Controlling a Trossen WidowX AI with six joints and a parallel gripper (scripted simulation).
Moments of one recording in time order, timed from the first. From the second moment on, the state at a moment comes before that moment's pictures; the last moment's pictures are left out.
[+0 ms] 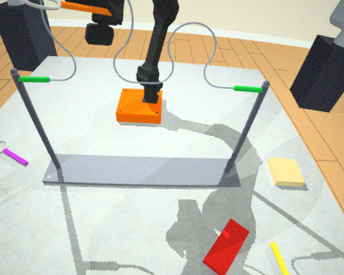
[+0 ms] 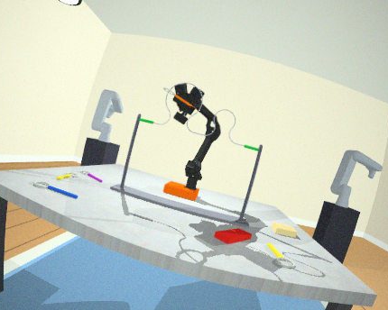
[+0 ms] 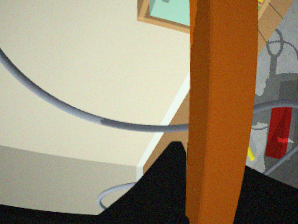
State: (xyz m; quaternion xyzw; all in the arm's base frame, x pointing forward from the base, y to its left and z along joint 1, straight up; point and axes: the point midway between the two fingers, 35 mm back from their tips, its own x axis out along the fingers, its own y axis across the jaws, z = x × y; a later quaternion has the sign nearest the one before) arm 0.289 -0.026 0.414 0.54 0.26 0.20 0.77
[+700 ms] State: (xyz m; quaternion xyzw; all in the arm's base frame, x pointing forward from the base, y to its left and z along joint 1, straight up) arm 0.290 -0.031 0.405 0.43 0.27 0.16 0.84
